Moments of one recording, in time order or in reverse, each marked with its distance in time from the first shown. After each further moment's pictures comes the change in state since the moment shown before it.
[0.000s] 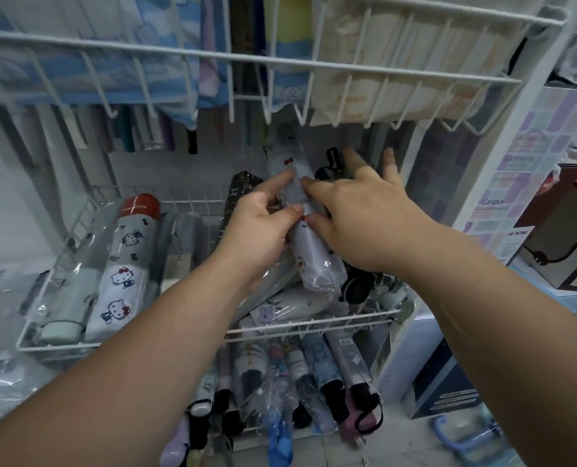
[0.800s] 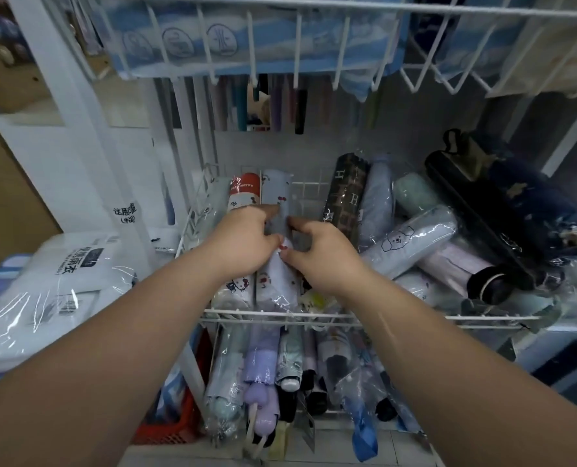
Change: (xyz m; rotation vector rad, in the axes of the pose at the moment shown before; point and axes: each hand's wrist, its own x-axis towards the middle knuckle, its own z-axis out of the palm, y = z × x) left_hand -0.022 -0.016 -0.173 1.088 -0.002 -0.151; right_hand 0.057 -0.159 0.110 1.029 -0.091 0.037
